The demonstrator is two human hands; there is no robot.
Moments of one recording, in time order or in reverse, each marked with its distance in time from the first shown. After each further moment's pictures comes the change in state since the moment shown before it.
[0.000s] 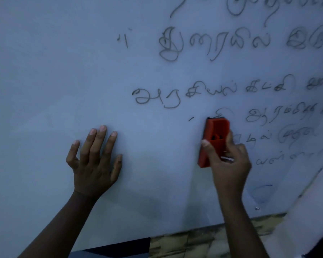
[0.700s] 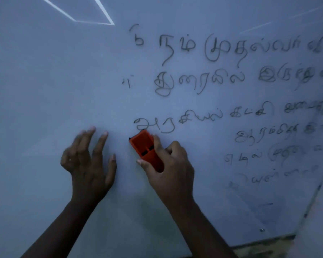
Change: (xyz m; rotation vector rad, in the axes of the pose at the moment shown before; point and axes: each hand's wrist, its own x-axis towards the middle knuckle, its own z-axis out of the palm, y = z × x) left_hand 0.071 -0.011 -0.029 -0.136 -0.043 -0.192; right_hand -0.030 -0.098 0.059 -0.333 -0.235 -0.498
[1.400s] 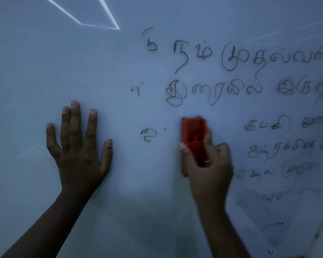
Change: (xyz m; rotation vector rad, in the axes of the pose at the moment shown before) left_hand 0.053 -0.022 0.009 0.074 0.049 -0.019; right_hand 0.037 0.025 -0.021 0.164 0.224 0.289
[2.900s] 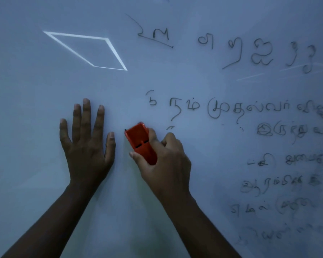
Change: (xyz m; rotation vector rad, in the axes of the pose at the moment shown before) left_hand 0.100 0.000 -0.003 -0.001 0.057 -0.051; right_hand 0.051 -0.098 0.030 -0.166 -0.076 -0.498
